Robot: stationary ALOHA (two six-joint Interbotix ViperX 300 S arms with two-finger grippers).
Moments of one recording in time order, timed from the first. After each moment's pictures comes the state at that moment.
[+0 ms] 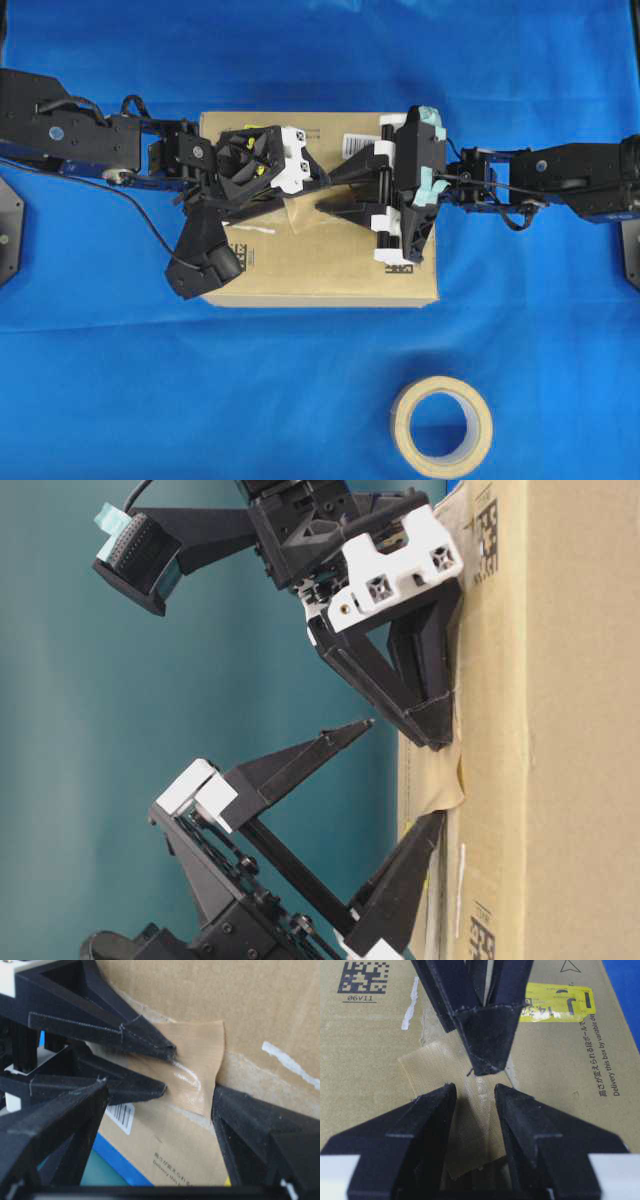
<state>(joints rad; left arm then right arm) 0.08 -0.06 0.58 -0.01 0.28 1.51 -0.08 0.05 0.77 0.00 -0.37 0.12</state>
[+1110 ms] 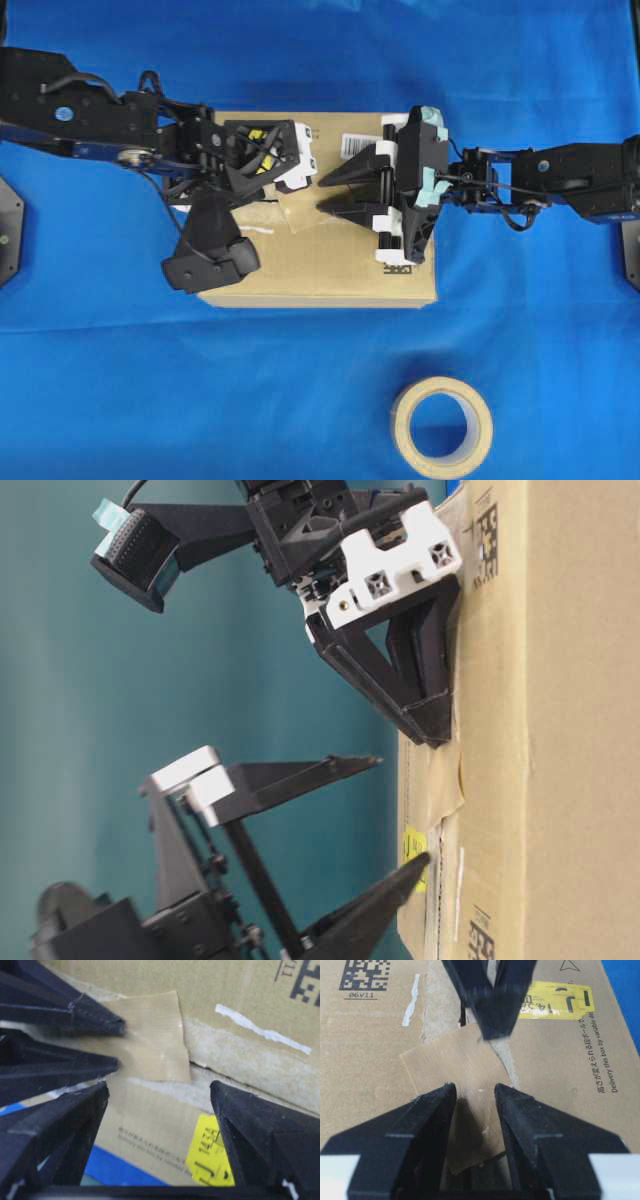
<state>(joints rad) 0.08 -0.07 0.43 0.01 0.65 1.50 -0.08 0.04 0.77 0.00 -0.37 0.12</state>
